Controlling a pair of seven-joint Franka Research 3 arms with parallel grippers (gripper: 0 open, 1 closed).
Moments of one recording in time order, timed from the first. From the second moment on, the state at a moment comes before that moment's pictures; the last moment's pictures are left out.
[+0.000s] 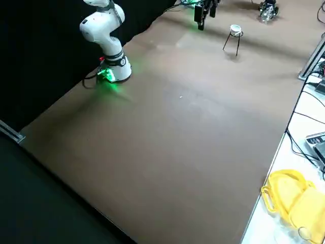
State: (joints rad) left arm 0.81 0.87 -0.52 -1.89 -1.00 2.08 2.32; right arm -0.07 -0.02 0.12 -1.63 0.10 1.59 0.07
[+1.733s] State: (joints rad) left arm 0.52 0.82 -0.93 -2.29 -1.54 2.61 2.48; right arm -0.13 -0.02 0.09 -1.63 0.10 1.61 0.07
